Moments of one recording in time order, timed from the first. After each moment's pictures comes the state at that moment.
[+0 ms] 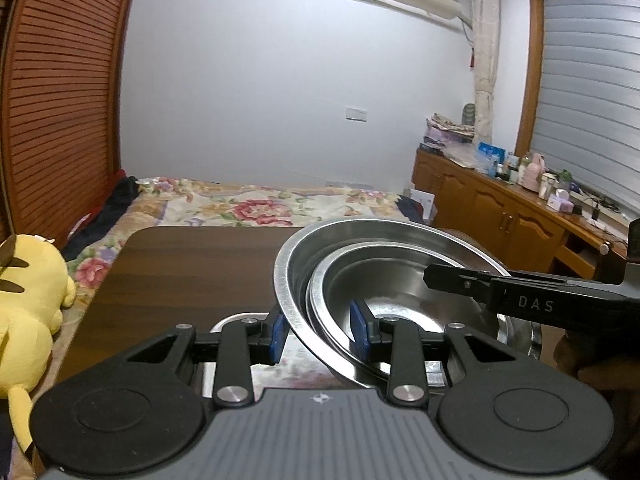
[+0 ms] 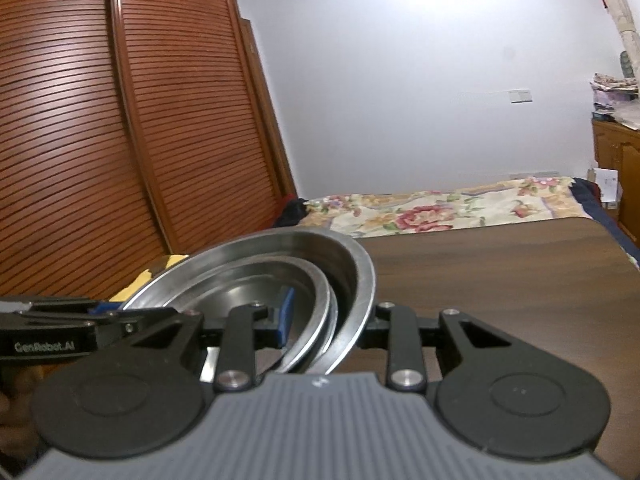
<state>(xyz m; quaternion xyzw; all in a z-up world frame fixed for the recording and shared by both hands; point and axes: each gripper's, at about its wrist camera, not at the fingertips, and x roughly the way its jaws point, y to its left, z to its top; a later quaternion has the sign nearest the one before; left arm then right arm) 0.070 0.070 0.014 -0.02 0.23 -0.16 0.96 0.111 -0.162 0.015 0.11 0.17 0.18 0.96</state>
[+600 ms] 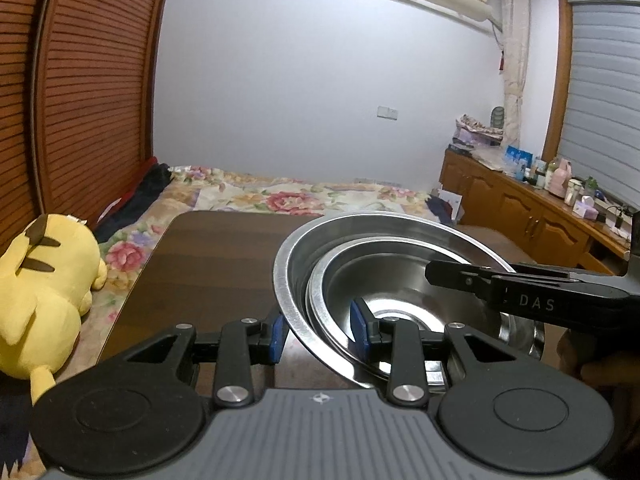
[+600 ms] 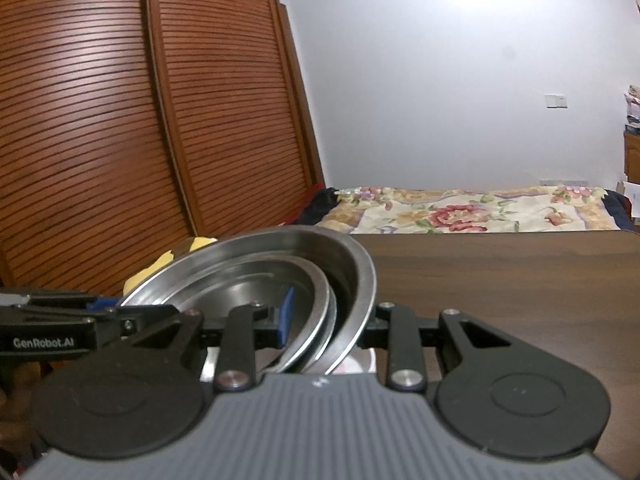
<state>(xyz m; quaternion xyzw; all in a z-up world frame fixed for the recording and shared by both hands) 0.066 0.106 0.000 -0.04 0.24 -0.13 0.96 0.122 -0.119 0.015 0.07 0.18 0.22 0.96</state>
